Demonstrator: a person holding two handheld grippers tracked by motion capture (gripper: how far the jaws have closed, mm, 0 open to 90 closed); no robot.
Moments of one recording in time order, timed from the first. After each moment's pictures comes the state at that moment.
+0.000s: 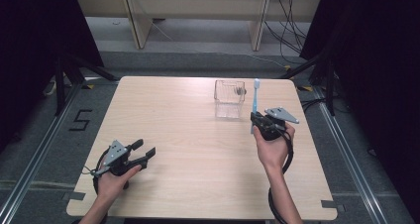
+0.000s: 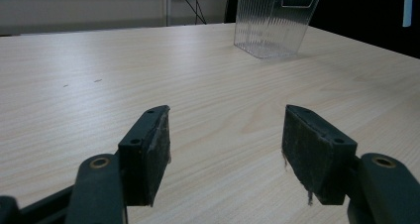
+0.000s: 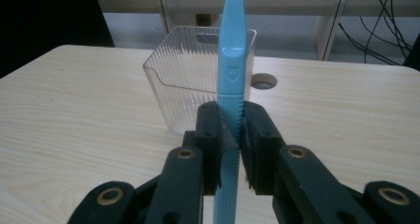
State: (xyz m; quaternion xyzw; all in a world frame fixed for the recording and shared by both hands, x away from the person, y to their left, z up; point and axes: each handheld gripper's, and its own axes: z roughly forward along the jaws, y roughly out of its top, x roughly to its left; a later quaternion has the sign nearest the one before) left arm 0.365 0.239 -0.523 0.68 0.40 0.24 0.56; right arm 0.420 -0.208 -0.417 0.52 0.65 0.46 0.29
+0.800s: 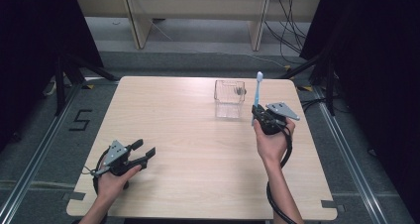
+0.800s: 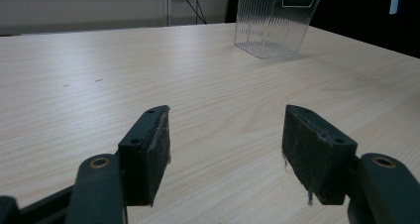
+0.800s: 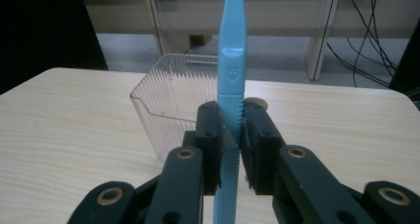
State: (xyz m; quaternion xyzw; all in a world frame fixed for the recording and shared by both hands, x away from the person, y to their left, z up) left arm 0.365 0.239 -0.523 0.68 0.40 0.24 0.56; right arm 0.435 -0.209 -0.414 0.52 0.63 0.48 0.32
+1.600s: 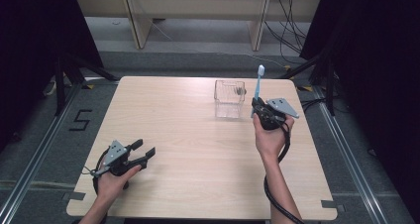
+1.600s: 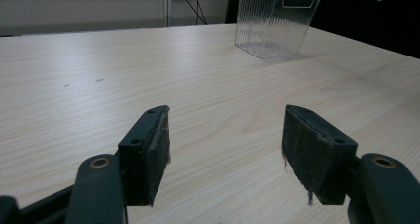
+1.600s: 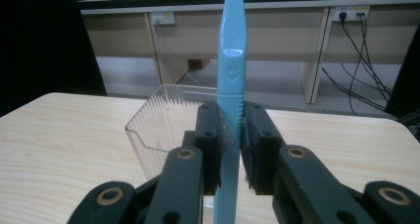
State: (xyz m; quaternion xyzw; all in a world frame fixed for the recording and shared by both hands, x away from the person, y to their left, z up) left arm 0.365 0.240 -0.523 0.68 0.41 0.24 0.56; right arm 0.447 -0.208 -0.411 0.50 0.61 0.51 0.35
